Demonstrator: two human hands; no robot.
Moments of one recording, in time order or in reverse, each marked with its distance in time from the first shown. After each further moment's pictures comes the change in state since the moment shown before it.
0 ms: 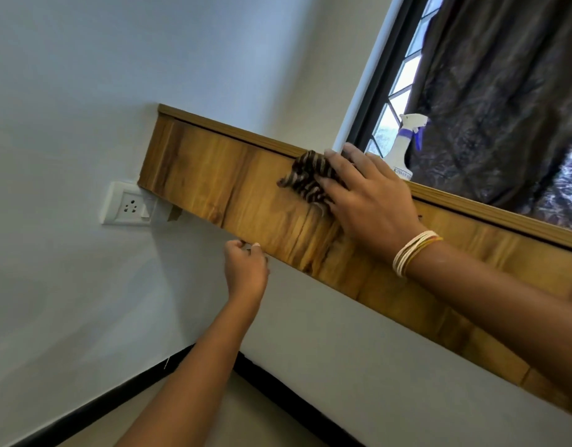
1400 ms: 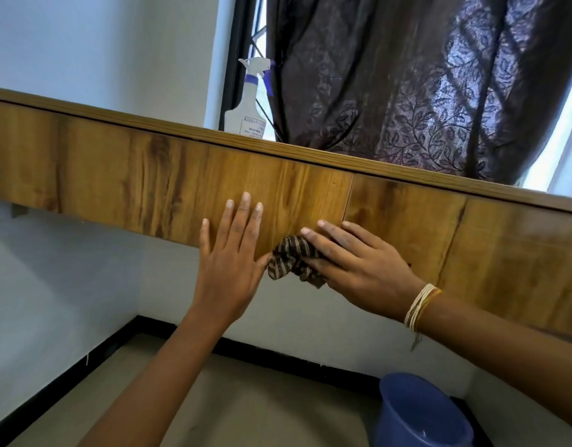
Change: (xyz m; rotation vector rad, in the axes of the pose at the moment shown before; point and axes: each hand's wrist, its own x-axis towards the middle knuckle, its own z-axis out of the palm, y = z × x) left_hand -0.133 -0.039 0.087 1.125 -0.305 1.243; right_hand -0.269 0.060 -0.071 0.047 -0.174 -0.141
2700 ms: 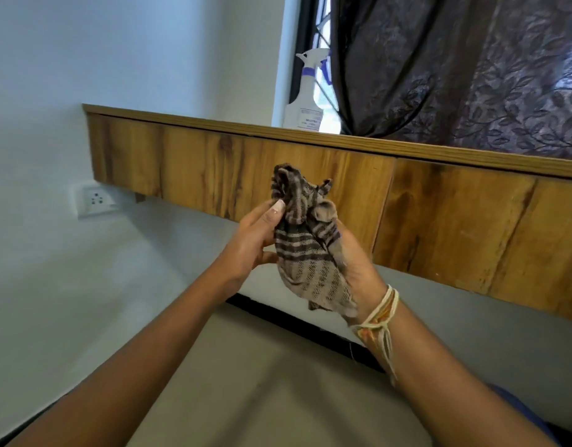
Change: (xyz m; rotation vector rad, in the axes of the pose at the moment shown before) left_hand 0.006 0.007 -0.097 -1.341 -0.324 -0.631; right_hand 0.094 -0.060 -0.084 2.648 0.250 1.226
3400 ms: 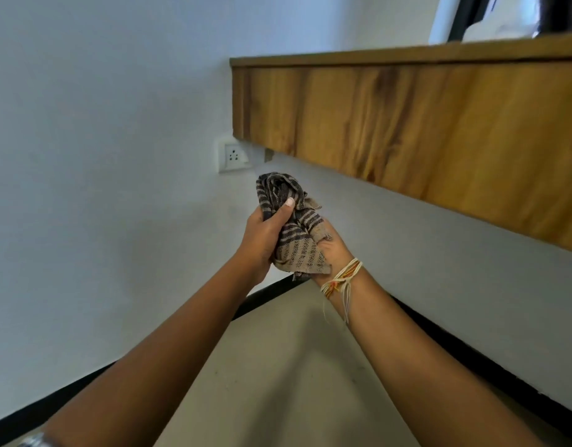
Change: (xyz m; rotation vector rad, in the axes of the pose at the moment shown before) left_hand -0.045 -0.058 -0.160 -0.041 0.682 -0.242; right_hand 0.113 0.185 0.103 0.285 -0.215 0.440
